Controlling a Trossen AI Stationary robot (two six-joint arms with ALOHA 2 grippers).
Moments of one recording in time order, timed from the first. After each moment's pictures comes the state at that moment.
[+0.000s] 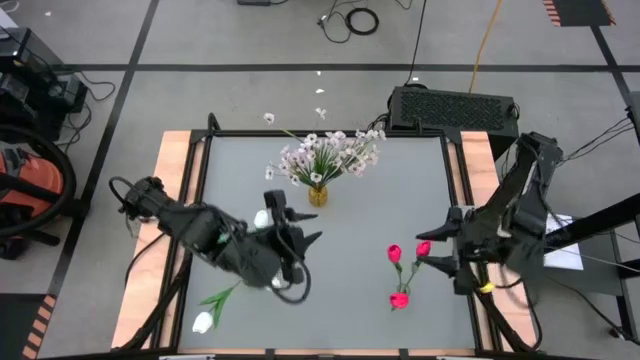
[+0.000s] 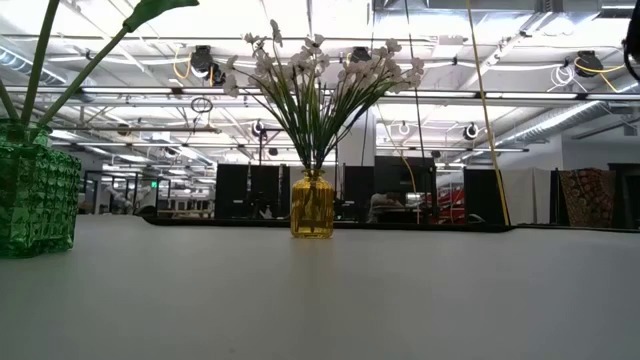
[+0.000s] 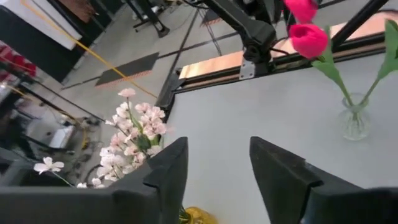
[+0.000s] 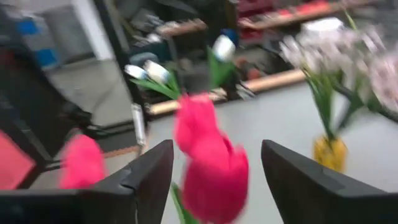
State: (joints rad) left arm -0.52 1.76 2.07 -0.99 -0.87 -0.05; right arm 1.06 0.87 0.85 -0.37 1.10 0.64
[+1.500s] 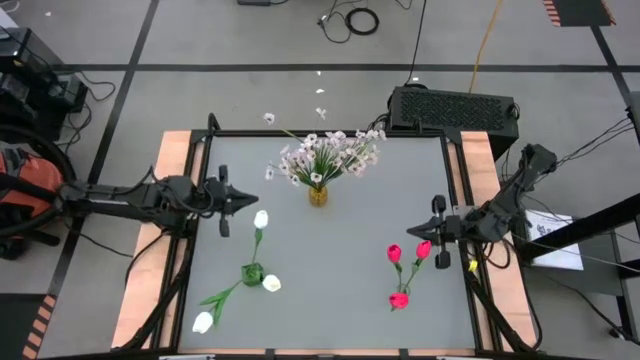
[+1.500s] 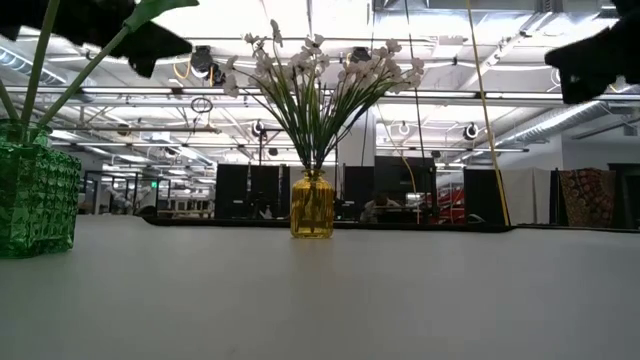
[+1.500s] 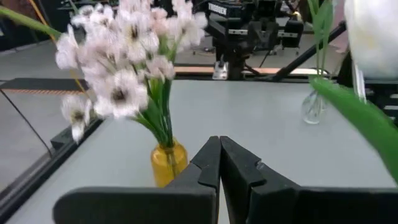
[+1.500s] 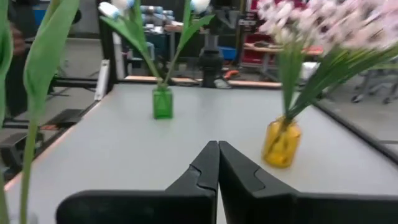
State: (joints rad) left arm -0.04 0.49 0.42 -0.09 -0.15 0.01; right arm 0.80 0.32 0.15 0.04 0.84 0.09
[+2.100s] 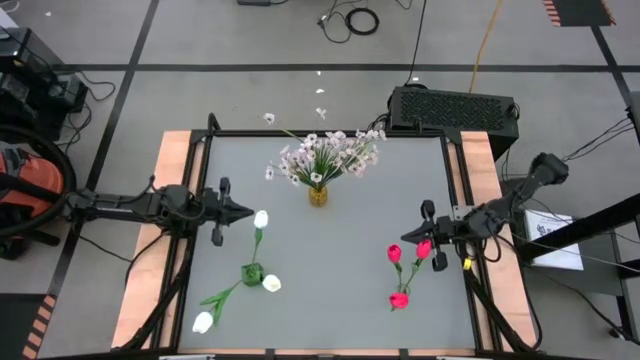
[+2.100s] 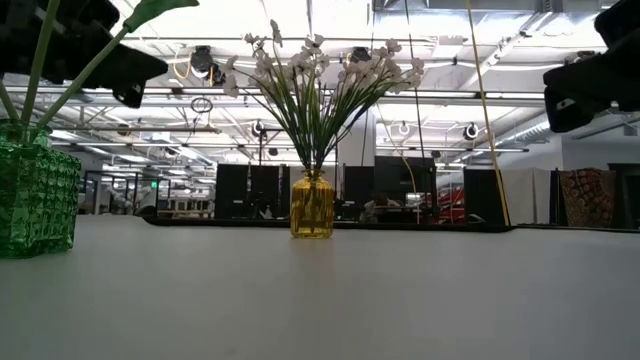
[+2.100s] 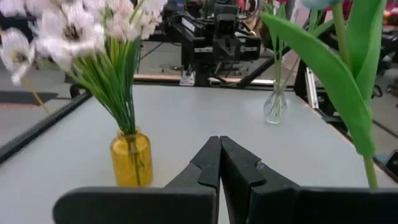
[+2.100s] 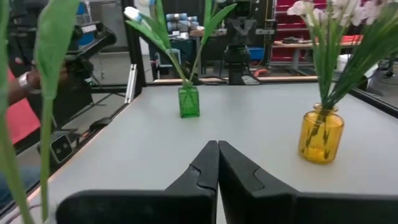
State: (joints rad) left arm -0.04 0.26 0.16 0.02 -0.01 -0.03; right arm 0.62 0.30 0.01 0.24 0.53 0.13
